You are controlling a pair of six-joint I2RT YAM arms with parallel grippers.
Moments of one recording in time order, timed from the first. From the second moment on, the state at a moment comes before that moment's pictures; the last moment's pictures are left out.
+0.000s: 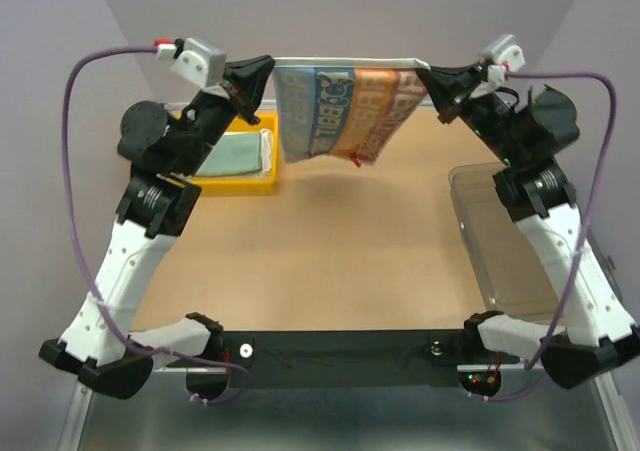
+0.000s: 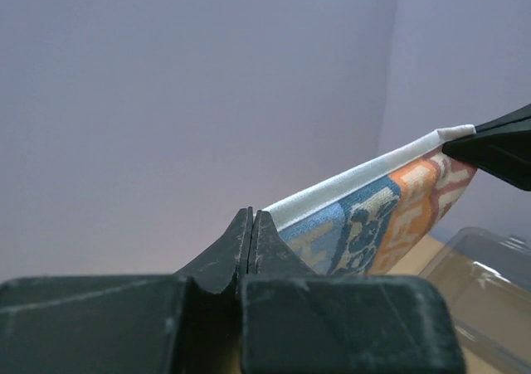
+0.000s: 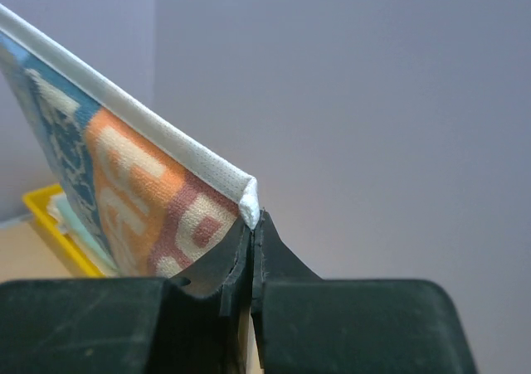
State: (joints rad) left arm -0.46 1.18 1.57 -0.03 0.14 -0.01; right arm 0.32 1.23 1.50 0.03 -0.32 -0.14
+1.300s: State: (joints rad) left arm -0.29 2.00 1.61 0.15 0.19 -0.15; right arm 0.27 1.94 1.38 0.26 -0.12 -0.15
